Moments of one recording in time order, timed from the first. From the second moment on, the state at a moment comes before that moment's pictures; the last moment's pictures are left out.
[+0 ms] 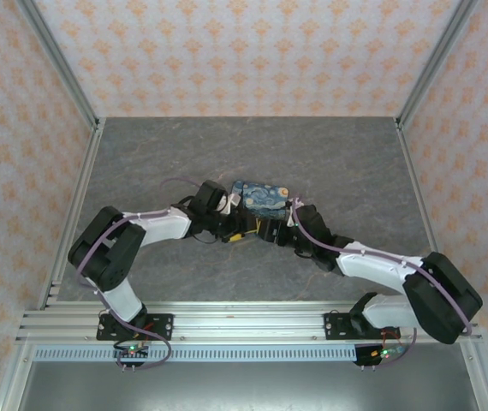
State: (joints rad) left arm -0.54 1.68 0.83 -0.04 0.62 -0.87; right arm 0.70 1.26 0.47 0.20 -0.13 0.80
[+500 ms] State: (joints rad) left arm -0.52 1.49 0.92 -0.25 0.47 -0.80; right arm 0.60 1.45 0.61 0.22 -0.11 0.80
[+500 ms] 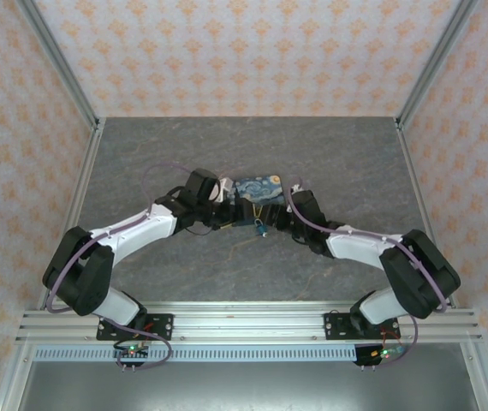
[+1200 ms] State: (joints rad) left arm -0.45 1.65 1.15 -0.46 0.36 -0.68; right arm 0.59 1.52 0.59 0.15 -0.19 0.60
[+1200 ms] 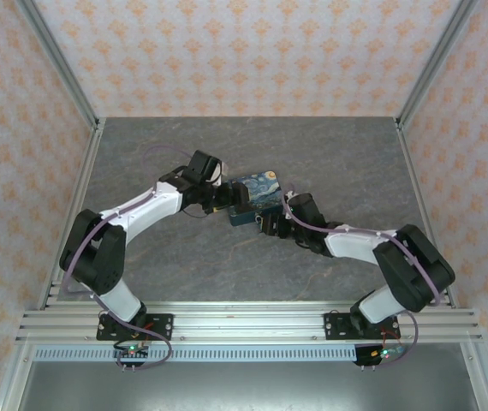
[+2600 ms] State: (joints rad) left arm -0.40 1.71 1.20 -0.51 0.36 -0.64; right arm 0.58 1.62 0.60 0.23 -0.27 0.56
